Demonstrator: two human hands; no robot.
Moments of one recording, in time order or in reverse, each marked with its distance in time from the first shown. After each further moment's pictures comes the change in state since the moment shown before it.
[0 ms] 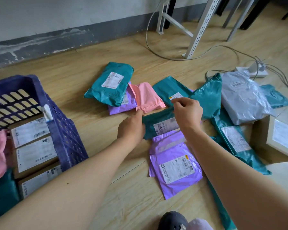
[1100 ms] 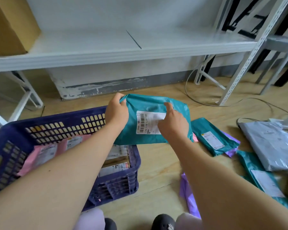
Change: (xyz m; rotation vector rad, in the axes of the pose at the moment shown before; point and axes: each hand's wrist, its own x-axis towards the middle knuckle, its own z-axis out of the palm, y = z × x) left_hand -0.109 -0.058 -0.234 -0.494 0.665 -0.289; right_hand -0.151 -0.178 -0.010 -0.370 -0.260 -0.488
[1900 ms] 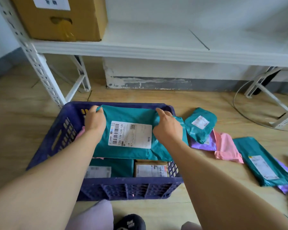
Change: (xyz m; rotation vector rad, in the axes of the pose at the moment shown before) left_hand 0.038 -0.167 -0.157 -0.080 0.349 -0.457; right_hand -0.013 -0.142 0.102 -0.053 -0.241 -0.312
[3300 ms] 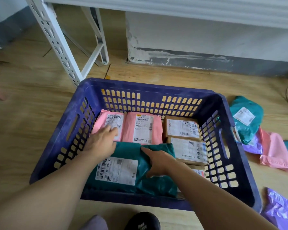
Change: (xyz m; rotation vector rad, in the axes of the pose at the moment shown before) left_hand 0.063 -0.153 -0.023 1.119 -0.490 0.427; right_hand 0.021 -0.030 0.181 -0.202 -0.890 -0.252
